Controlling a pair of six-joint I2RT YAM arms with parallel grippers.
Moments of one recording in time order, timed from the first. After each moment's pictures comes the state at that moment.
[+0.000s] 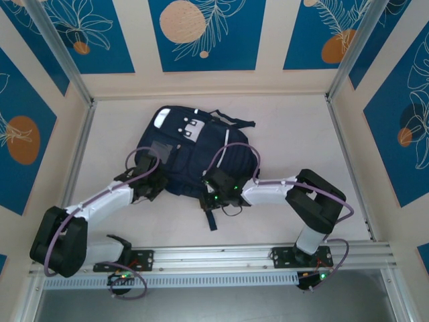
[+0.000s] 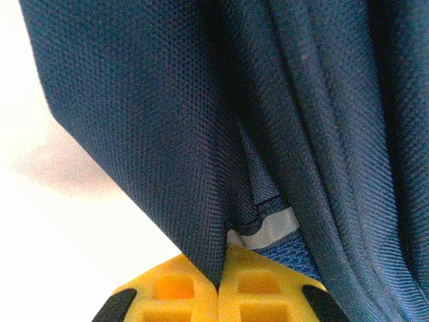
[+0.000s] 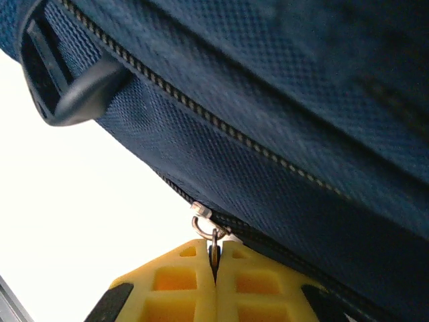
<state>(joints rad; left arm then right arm) -0.41 1.25 0.62 -0.41 -0.03 -1.17 0.96 1.69 0.83 -0.13 -0.19 0.68</state>
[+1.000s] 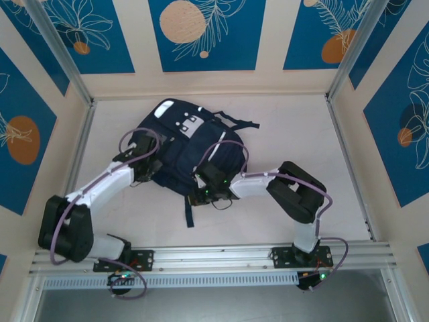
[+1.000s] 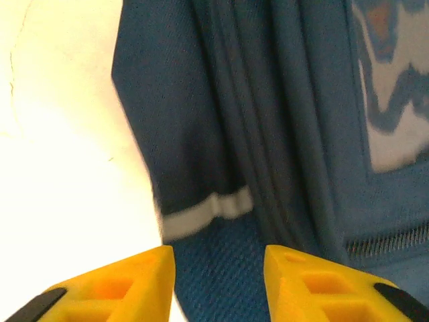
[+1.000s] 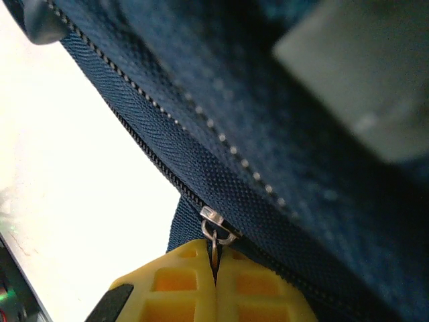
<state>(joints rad) -0.37 1.33 0.85 -0.59 -0.24 -1.08 0.93 1.89 1.00 -0.06 -0.33 0.71</state>
